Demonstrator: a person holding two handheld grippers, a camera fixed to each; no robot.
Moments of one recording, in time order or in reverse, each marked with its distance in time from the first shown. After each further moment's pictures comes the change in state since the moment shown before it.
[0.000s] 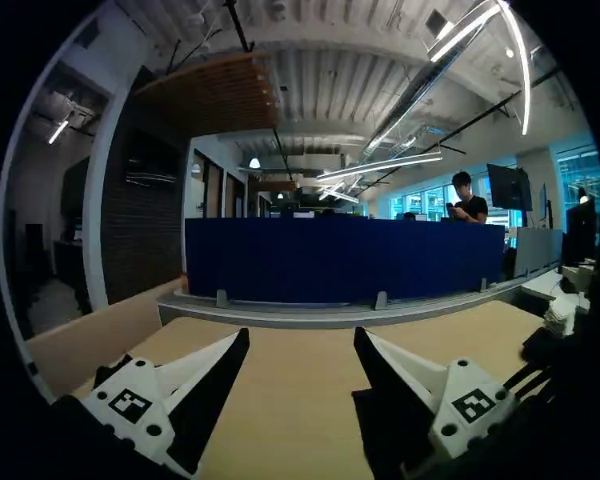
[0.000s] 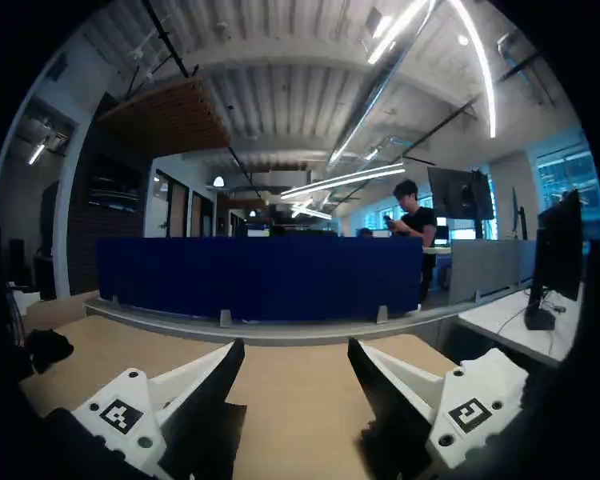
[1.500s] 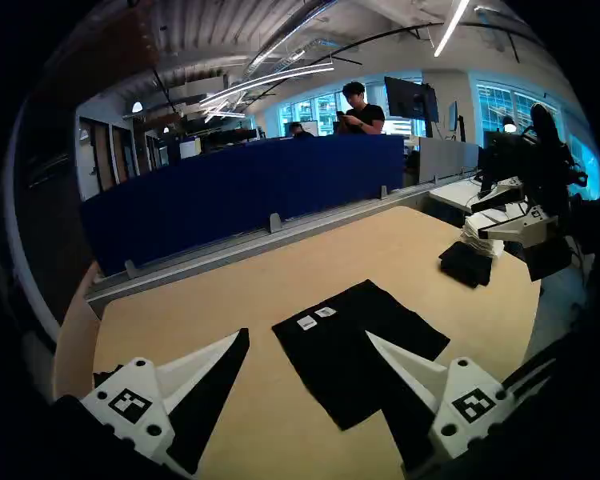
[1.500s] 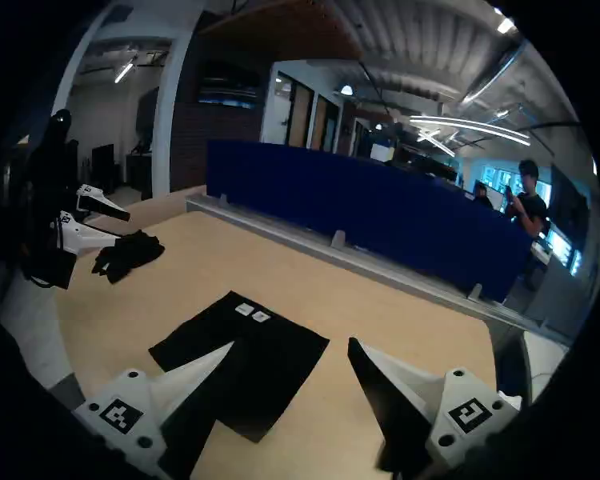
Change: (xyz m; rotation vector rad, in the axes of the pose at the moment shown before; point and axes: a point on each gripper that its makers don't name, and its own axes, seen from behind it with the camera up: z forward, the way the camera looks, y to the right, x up) left arm -0.019 0.094 -0.037 -0.468 -0.402 0.220; right arm -0.034 -0.097 -0.047 0.514 -0.440 -0.249
